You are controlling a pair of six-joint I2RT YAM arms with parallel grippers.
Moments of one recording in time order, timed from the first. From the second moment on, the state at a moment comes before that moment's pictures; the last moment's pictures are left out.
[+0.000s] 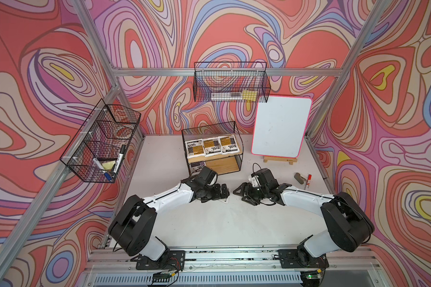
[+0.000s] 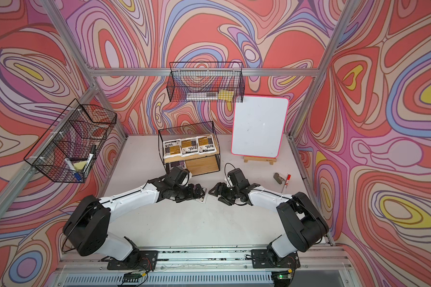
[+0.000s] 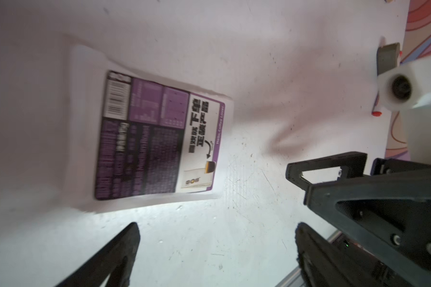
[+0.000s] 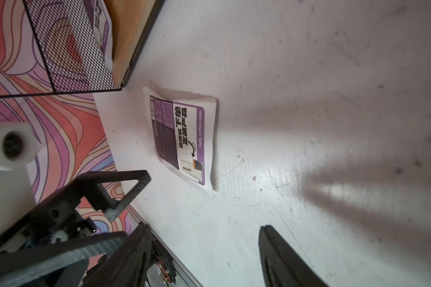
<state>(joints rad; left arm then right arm) -0.63 1.47 0.89 -0.41 0.20 -0.71 0.52 1.53 0.71 -0.07 -0.52 0.96</state>
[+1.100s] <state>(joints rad) -0.60 1.60 0.85 -0.44 -0.28 -0.60 0.60 1.71 0.63 0.36 -0.55 1.14</state>
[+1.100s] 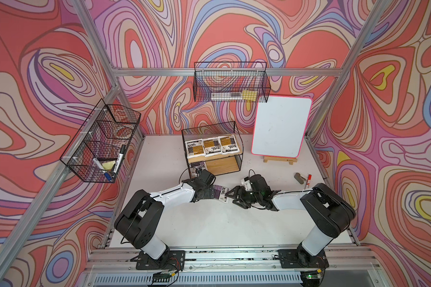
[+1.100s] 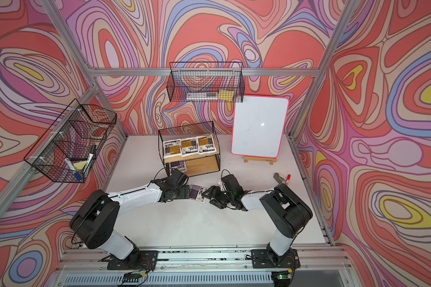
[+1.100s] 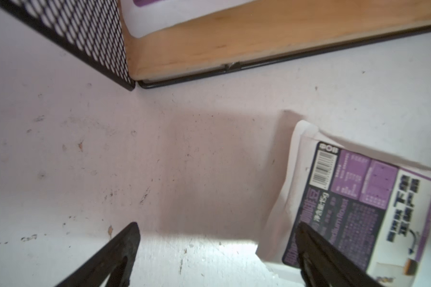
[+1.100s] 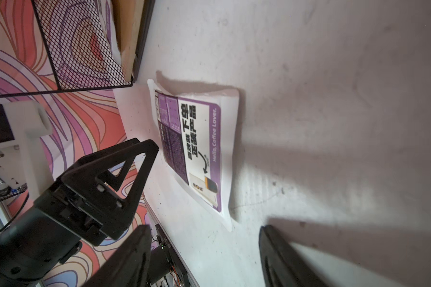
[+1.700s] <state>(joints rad) -0.60 1.63 0.82 -0.39 -0.27 -0.61 0.60 1.89 0.62 0.77 -0.58 1.26</state>
